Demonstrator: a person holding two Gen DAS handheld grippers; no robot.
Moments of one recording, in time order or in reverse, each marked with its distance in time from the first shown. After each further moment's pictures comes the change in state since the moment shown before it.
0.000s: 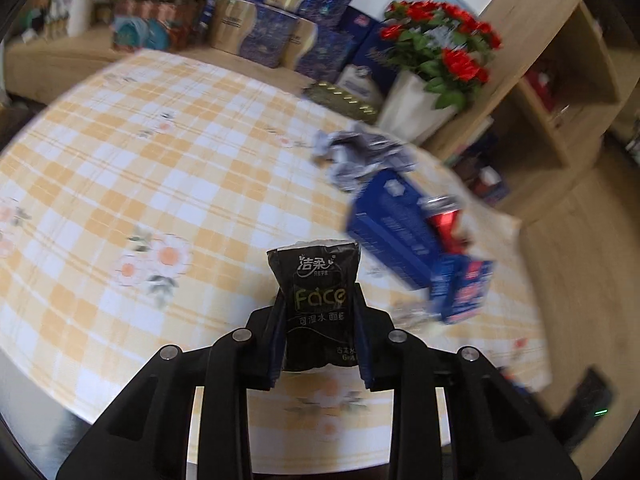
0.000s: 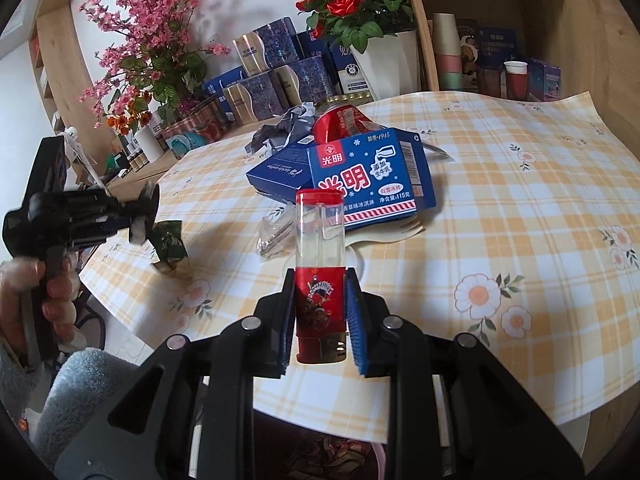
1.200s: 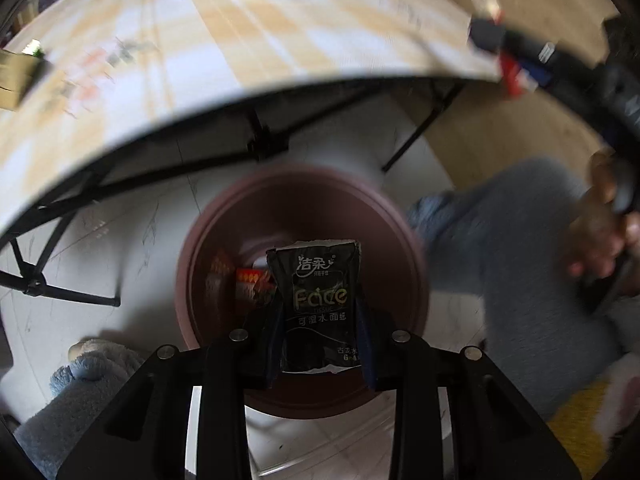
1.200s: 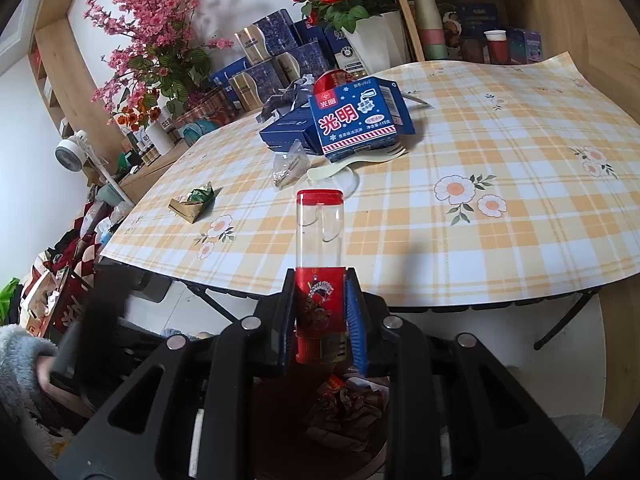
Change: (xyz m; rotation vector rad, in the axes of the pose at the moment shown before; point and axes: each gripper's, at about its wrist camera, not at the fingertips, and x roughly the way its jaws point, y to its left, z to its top) left arm 0.058 -0.063 -0.234 0.621 0.587 -0.048; right arm -0.050 -0.004 -0.069 0.056 0.036 0.044
